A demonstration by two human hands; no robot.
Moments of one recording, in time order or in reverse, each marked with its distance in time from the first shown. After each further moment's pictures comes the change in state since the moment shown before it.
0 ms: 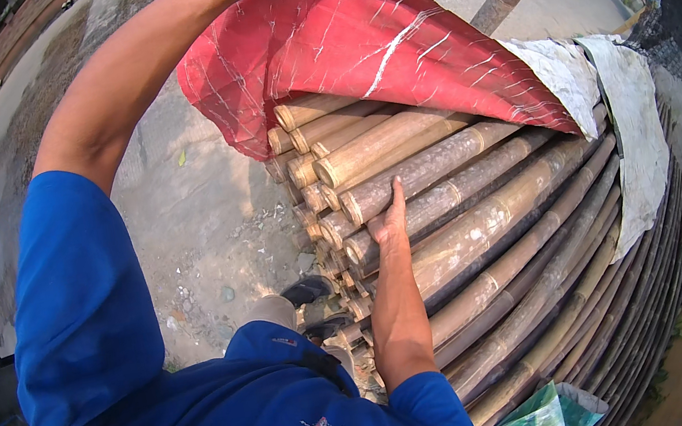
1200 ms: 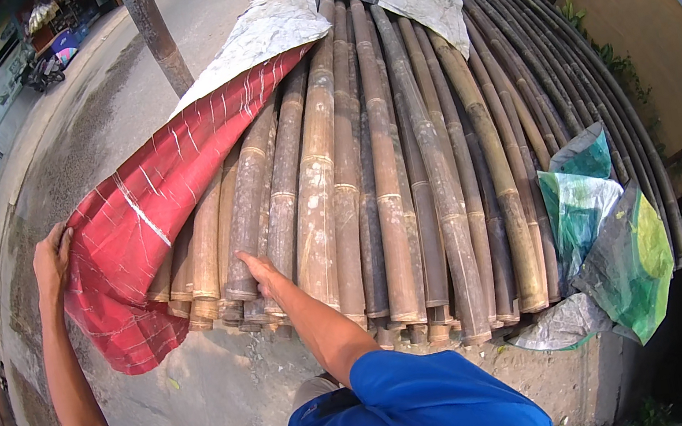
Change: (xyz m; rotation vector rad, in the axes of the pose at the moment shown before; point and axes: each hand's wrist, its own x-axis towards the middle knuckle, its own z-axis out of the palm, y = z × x) left_hand -0.021 0.051 -0.007 -0.158 -0.257 -0.442; right_hand -0.022 0.007 0.013 -0.100 0.148 -0.084
